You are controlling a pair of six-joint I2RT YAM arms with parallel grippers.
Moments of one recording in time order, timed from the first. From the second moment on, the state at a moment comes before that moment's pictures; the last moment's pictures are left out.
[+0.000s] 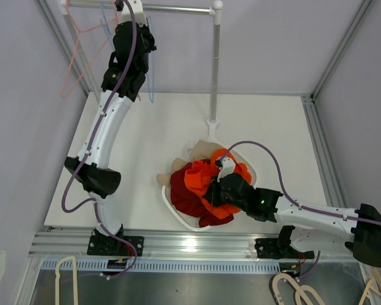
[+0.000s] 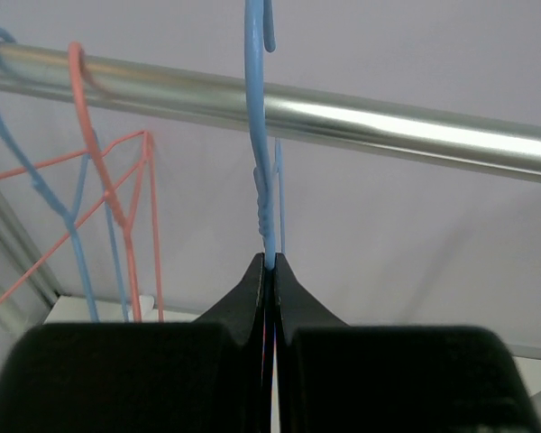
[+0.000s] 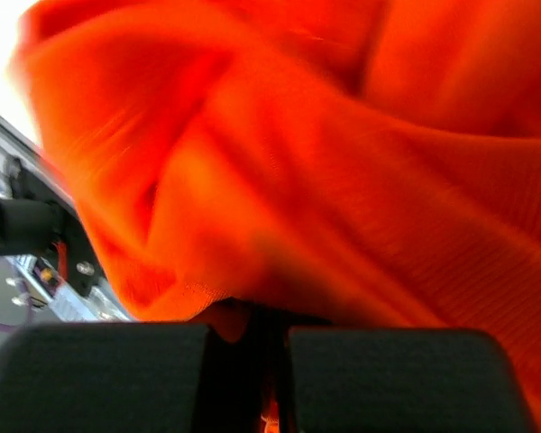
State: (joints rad) left arm -0.39 1.90 2.37 -0.37 -0.50 -0.04; right arm 1.11 1.07 0.65 -0.15 0.22 0.70
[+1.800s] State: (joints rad) left arm -0.27 1.98 2.34 -0.19 -0.23 -0.05; right arm 1.16 0.86 0.79 -0.40 0.43 0.59
